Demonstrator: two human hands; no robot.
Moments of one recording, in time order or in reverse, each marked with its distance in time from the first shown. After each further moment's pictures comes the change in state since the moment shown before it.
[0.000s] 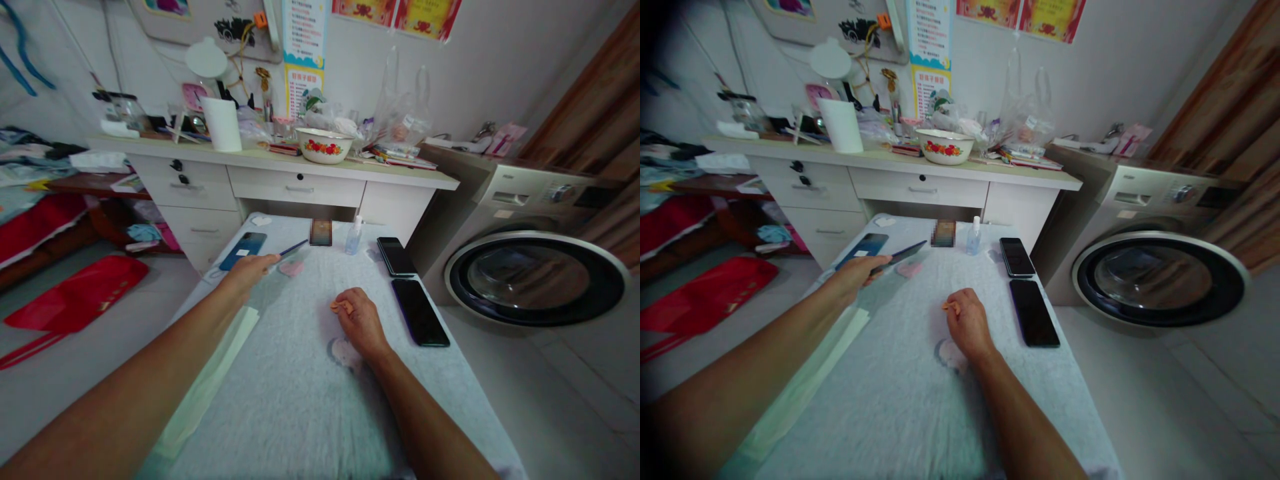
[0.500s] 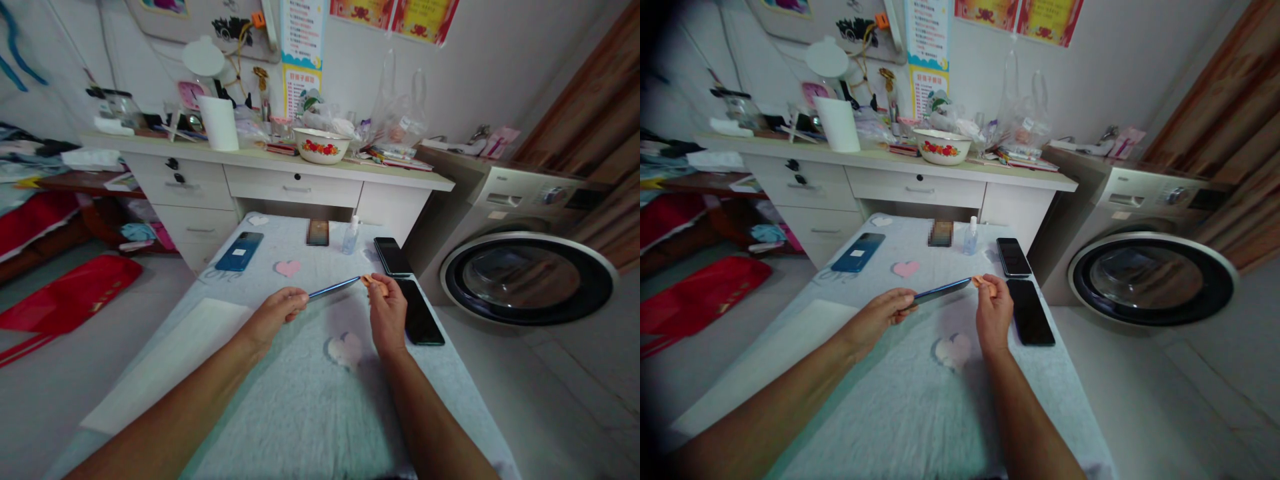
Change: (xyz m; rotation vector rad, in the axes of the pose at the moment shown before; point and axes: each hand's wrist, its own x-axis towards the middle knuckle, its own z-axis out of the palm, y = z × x) left_hand -0.094 -0.021 0.033 -0.280 -0.487 0.046; right_hand 0.006 0.008 -0.025 0.355 0.464 0.353
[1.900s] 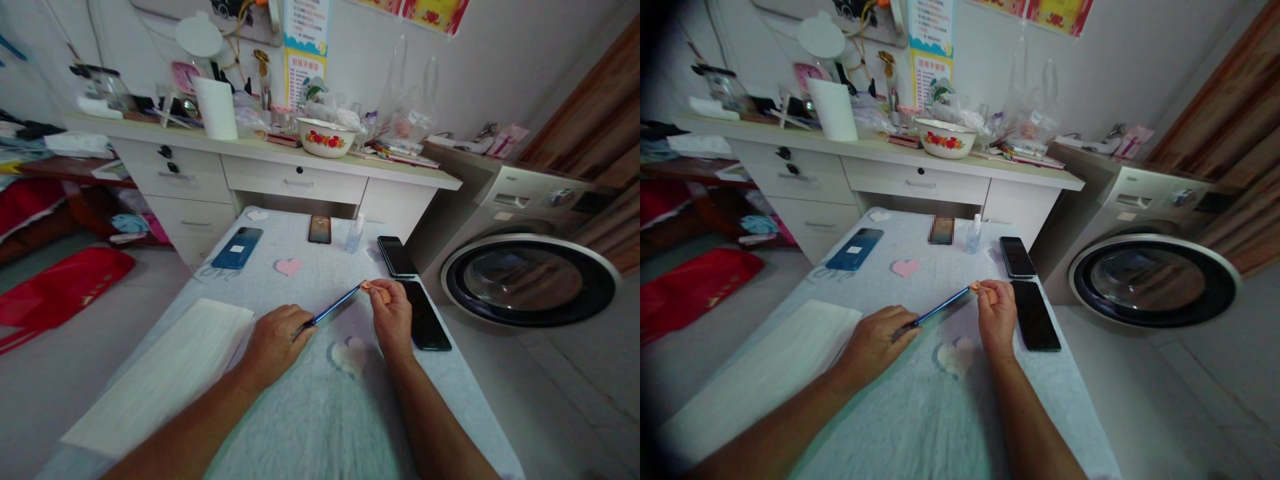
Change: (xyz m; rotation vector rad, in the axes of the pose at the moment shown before) left_hand -0.020 -0.014 0.000 0.963 0.003 0.679; right_hand 0.003 0.003 -0.004 -0.198 0.013 -0.187
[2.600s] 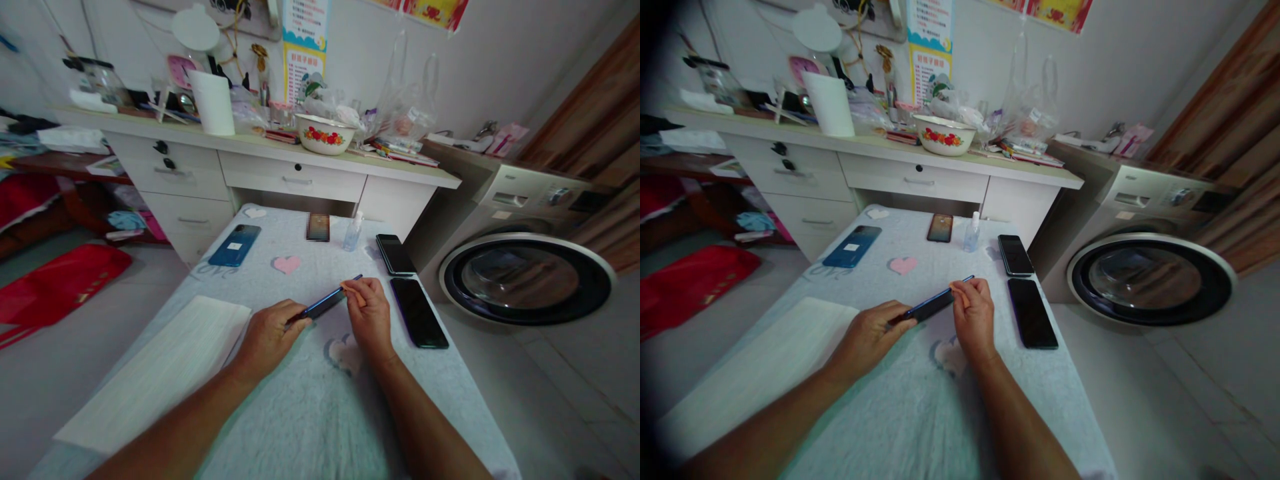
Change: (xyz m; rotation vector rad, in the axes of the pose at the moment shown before) left_hand 0.002 -0.002 -0.003 -0.202 0.001 -0.142; right_hand -0.014 -0.013 0.022 0.006 -0.166 -0.204
